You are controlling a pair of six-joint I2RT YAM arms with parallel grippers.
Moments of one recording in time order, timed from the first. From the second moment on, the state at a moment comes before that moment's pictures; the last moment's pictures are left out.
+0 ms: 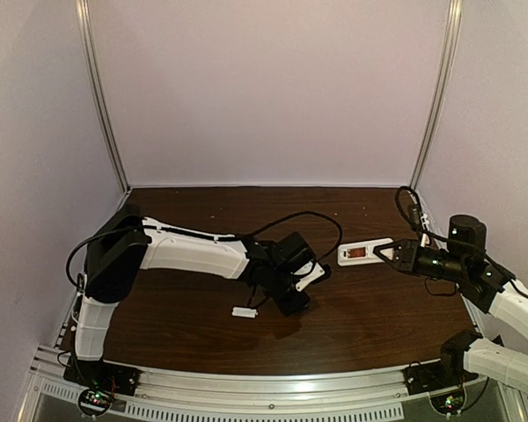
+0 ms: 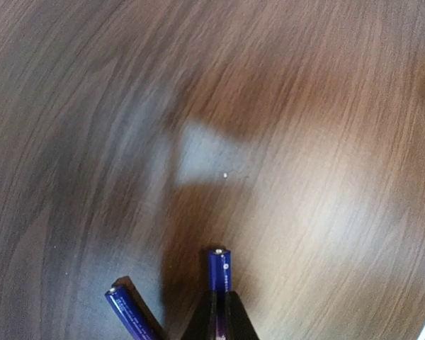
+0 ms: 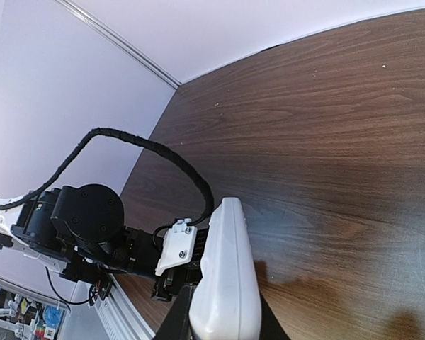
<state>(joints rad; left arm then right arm) -1.13 2.18 1.57 -0.47 0.09 -0.03 0.34 0.69 0.46 -0.13 -0.51 0.62</state>
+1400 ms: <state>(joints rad) -1.17 2.20 1.60 -0.53 0.01 0.02 0.33 0.60 0.59 -0.43 -0.40 0.46</state>
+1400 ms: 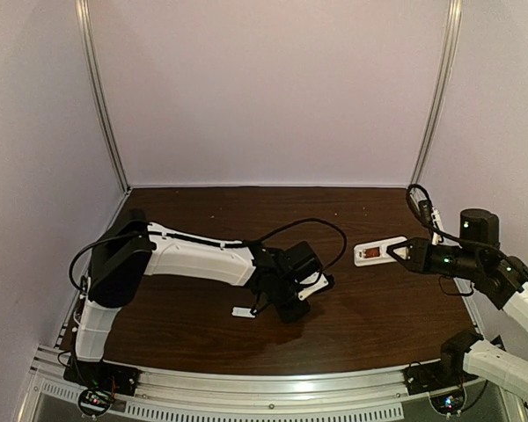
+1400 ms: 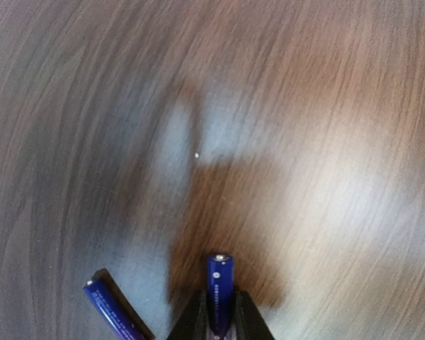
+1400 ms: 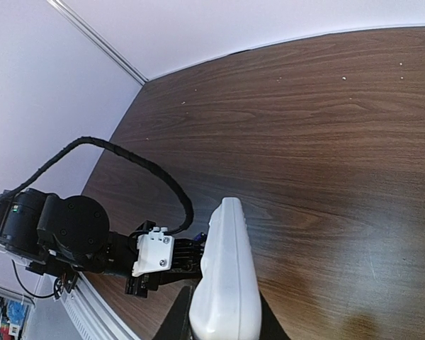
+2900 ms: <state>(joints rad) -1.18 1.57 1.08 0.20 0.19 0.21 0.38 0.73 0.39 0.13 -0.79 0.71</state>
